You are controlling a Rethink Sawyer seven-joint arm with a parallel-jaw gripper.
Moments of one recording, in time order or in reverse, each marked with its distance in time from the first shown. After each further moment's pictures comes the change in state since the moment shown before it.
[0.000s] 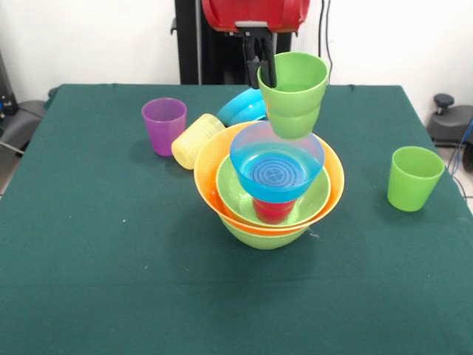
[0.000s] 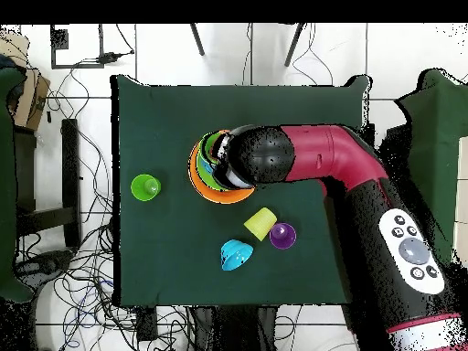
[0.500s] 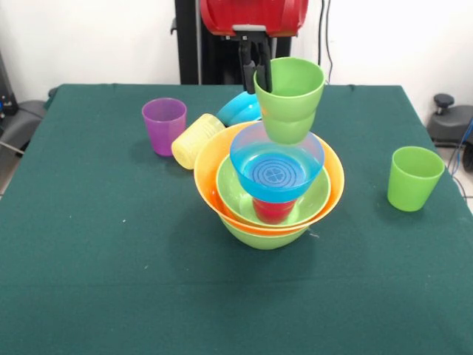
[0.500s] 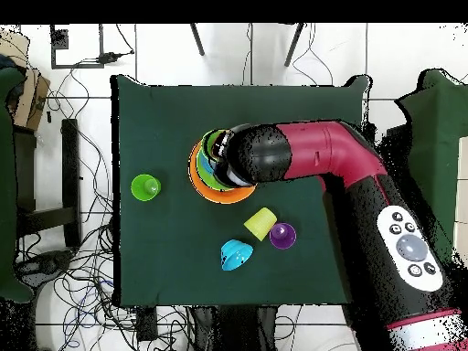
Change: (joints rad) arm -0.001 0.005 0.015 -0.019 -0.050 0.000 0.000
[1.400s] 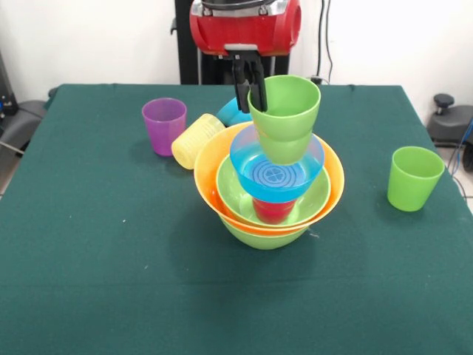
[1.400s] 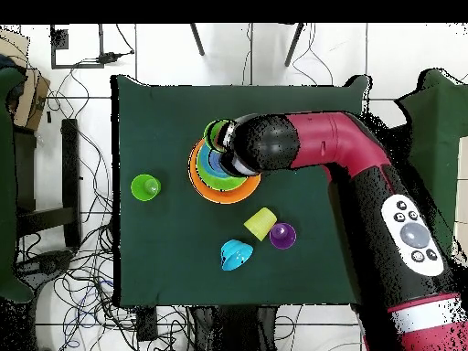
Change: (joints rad) arm -0.012 0.064 0.021 -0.064 -0.019 0.006 0.000
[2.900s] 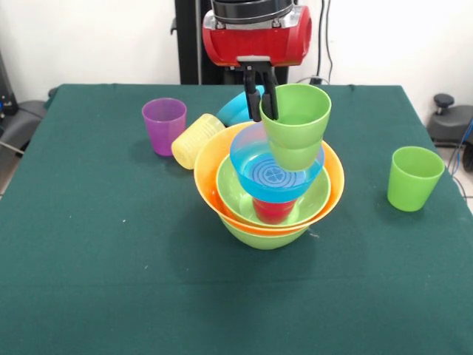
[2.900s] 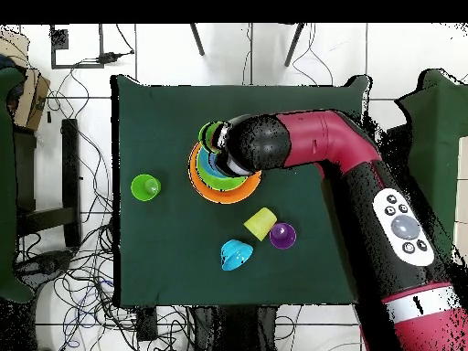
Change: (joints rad) arm -0.002 0.025 0.032 0.000 -0.036 0.000 0.000
